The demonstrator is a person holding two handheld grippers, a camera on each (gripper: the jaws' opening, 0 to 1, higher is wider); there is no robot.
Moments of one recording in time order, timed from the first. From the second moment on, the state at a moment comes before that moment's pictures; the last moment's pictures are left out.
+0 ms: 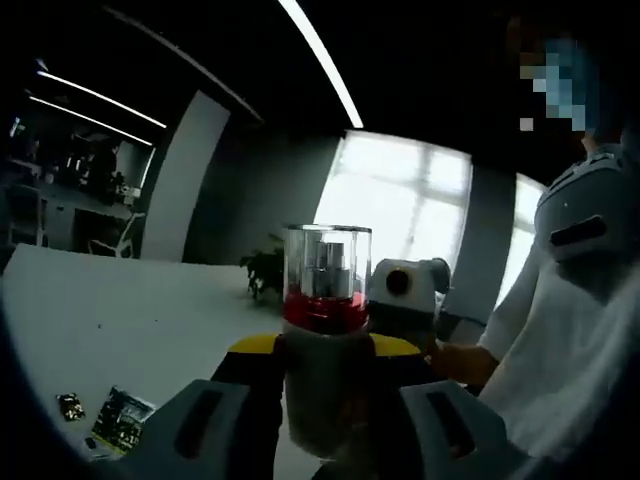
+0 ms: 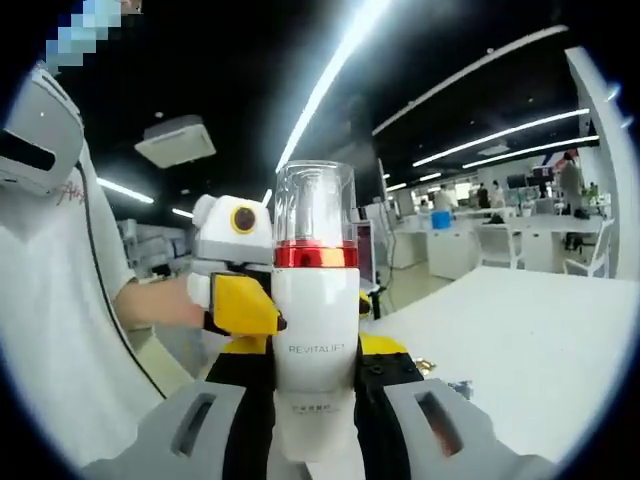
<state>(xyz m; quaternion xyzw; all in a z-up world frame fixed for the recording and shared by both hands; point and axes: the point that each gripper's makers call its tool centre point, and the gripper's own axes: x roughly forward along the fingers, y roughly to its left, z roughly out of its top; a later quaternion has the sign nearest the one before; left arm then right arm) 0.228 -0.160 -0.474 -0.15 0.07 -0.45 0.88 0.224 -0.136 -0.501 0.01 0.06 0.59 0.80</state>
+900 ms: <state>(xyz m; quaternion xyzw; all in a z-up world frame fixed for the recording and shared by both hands) 0.250 -0.152 -0.486 -0.16 0.06 -0.28 0.95 0.235 -0.142 -0.520 -0.06 0.03 0.42 0.91</state>
